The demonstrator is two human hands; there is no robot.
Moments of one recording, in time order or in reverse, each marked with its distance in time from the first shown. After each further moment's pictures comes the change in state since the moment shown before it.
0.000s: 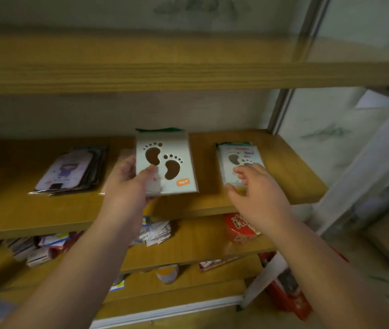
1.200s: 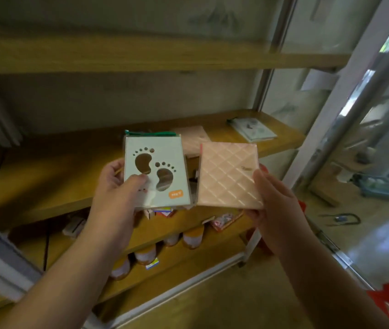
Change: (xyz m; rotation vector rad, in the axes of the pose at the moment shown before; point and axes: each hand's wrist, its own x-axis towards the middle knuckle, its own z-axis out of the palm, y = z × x) left_hand -0.054 0.082 -0.266 -0.035 -0.309 -0.102; right_hand -0.197 -0.259 0.059 1.203 0.320 0.674
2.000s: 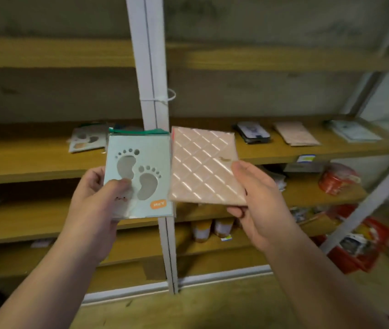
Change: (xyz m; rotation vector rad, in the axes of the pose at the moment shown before) left_hand -0.160 0.089 -0.282 0.027 0.212 0.251; right_hand -0.199 0.069 0.202 0.040 -0.548 0.057
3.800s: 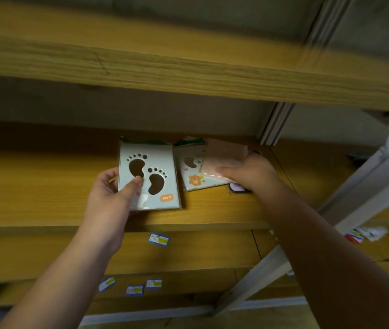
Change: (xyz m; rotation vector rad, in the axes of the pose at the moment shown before) left_hand 0.271 0.023 -0.280 0.021 0.204 -0.118; right_hand 0.316 0.116 0.293 -1.483 0.192 0.120
